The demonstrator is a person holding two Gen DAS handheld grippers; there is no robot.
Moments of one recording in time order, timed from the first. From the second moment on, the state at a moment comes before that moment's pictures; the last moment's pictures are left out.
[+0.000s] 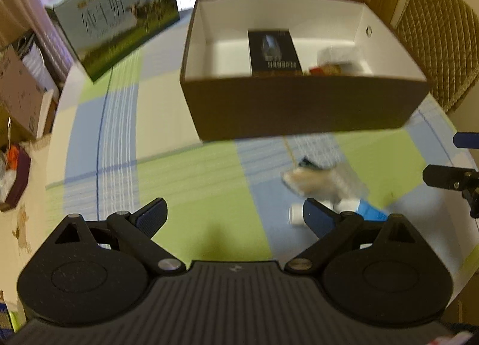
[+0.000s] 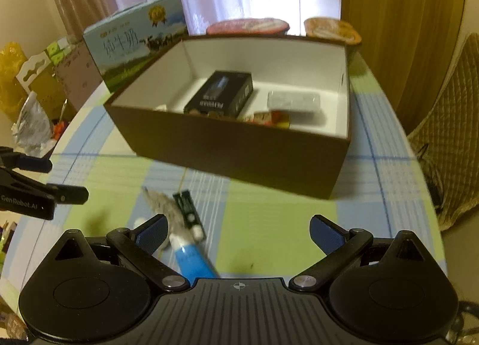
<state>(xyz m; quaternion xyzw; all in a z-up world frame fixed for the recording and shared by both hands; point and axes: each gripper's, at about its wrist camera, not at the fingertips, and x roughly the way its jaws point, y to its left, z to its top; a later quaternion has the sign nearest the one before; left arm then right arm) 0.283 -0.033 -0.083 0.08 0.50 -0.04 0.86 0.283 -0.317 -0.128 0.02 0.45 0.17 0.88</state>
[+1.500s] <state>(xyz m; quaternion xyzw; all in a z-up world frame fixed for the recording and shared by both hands) 0.274 -0.047 -0.156 0.04 0.55 -0.07 0.83 0.242 -0.300 -0.217 -0.08 0.49 0.27 0.82</state>
